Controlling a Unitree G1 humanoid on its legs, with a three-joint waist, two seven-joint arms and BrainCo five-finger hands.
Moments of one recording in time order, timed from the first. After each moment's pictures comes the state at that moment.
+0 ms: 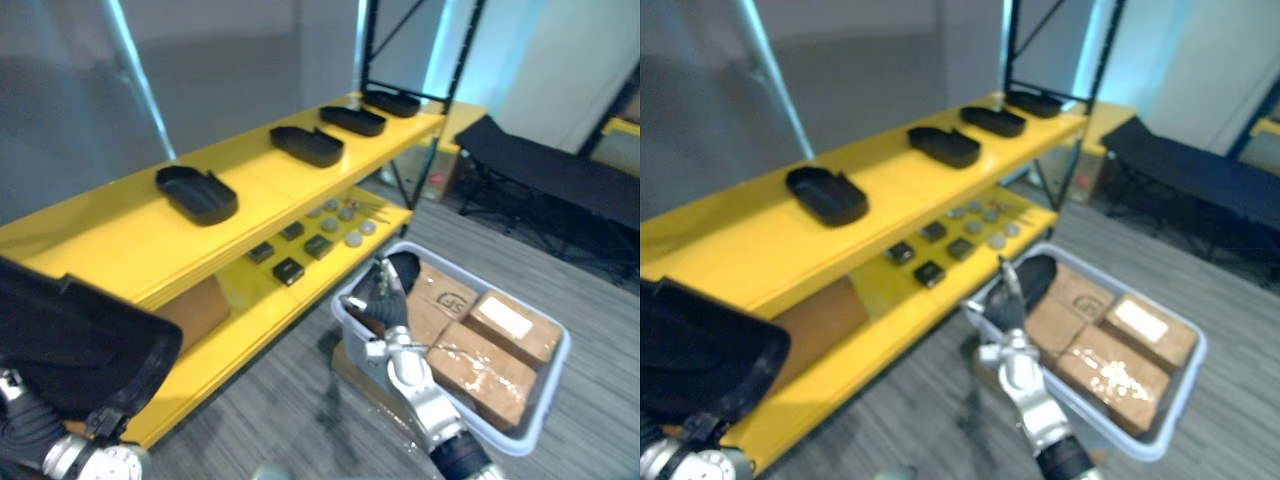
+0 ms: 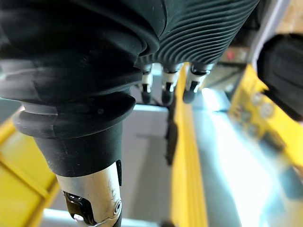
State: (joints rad) left arm 0.35 -0.08 0.41 -0.35 -0.07 -0.35 0.63; right arm -0.10 -0.09 0.38 0.20 0.02 -0.15 -0.38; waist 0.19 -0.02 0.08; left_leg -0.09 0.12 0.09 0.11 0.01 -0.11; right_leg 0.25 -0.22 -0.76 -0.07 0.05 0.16
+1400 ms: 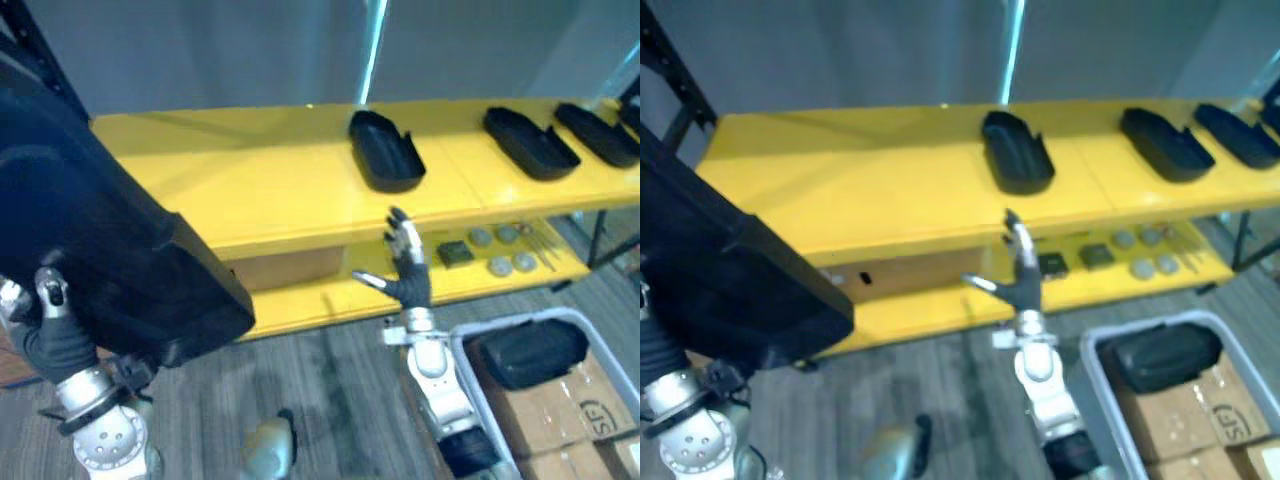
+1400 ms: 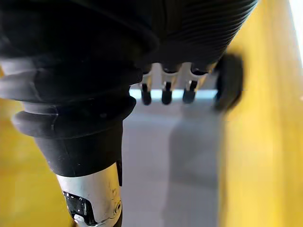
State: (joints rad) left arm 0.23 0.11 0.32 -0.47 0.02 -0.44 0.37; right arm -0.21 -0.07 0.32 0.14 -0.01 -0.46 -0.19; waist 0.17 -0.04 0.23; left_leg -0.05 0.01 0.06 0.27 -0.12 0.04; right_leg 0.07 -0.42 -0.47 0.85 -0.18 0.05
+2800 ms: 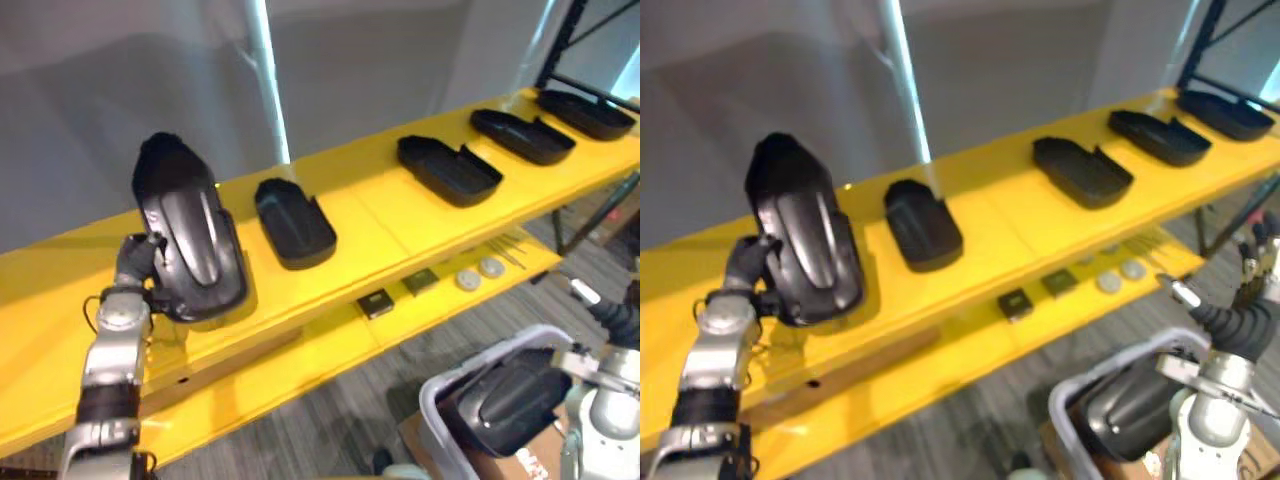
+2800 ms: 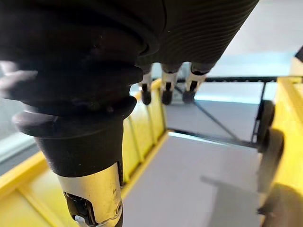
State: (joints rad) left arm -0.48 0.57 0.21 0.44 -0.12 0.25 0.07; right arm 0.22 -0.23 -0.42 -0.34 0.04 -0.34 -0.17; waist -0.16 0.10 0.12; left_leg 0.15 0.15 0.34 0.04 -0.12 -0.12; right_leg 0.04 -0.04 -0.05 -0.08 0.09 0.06
